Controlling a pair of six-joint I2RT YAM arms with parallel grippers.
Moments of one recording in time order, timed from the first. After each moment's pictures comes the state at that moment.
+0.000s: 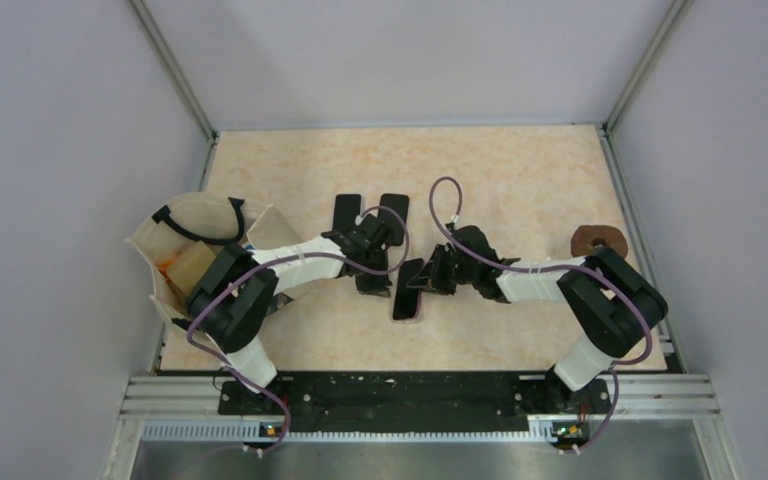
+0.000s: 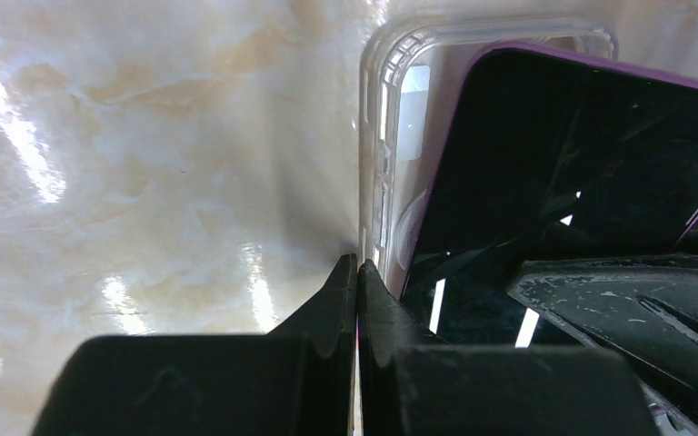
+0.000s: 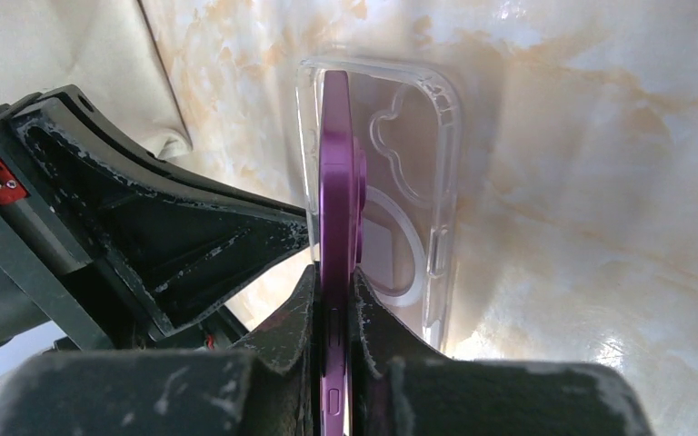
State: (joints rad) left arm -0.69 1.69 0.96 -0.42 0.10 -0.76; right arm 0.66 1.61 0.63 0.29 -0.33 1.01
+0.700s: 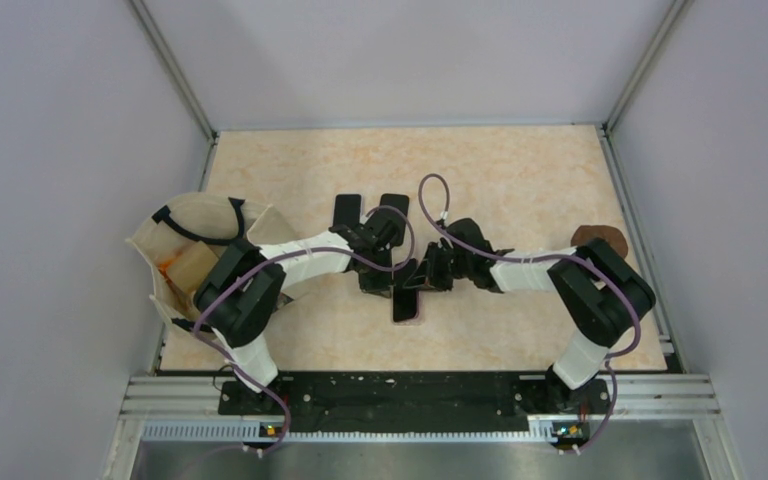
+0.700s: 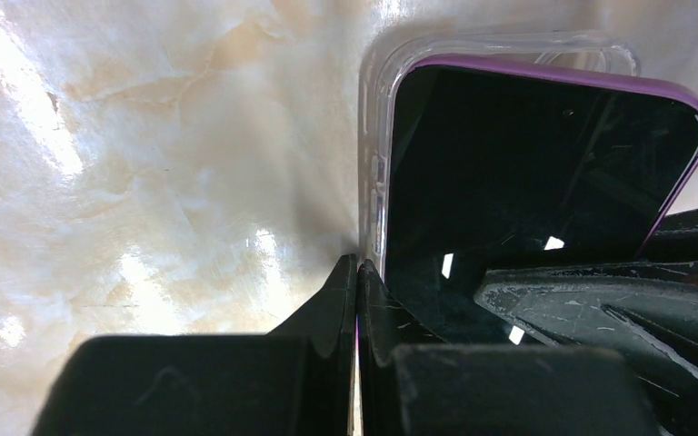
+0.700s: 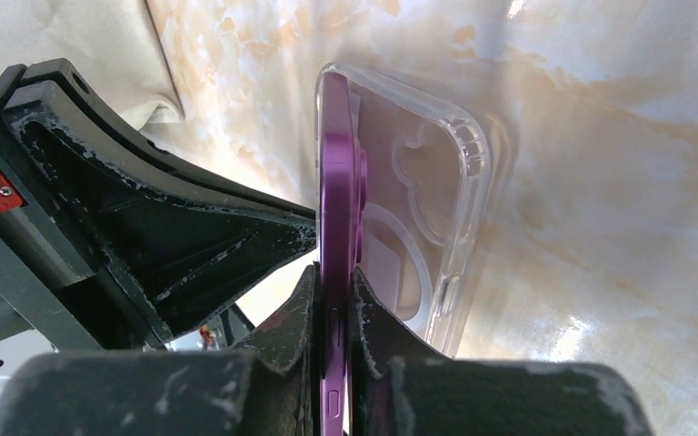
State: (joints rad) left arm -0.72 1.74 1.04 -0.49 0.09 -0.76; right arm 0.64 1.69 0.71 0.22 -0.45 0.91
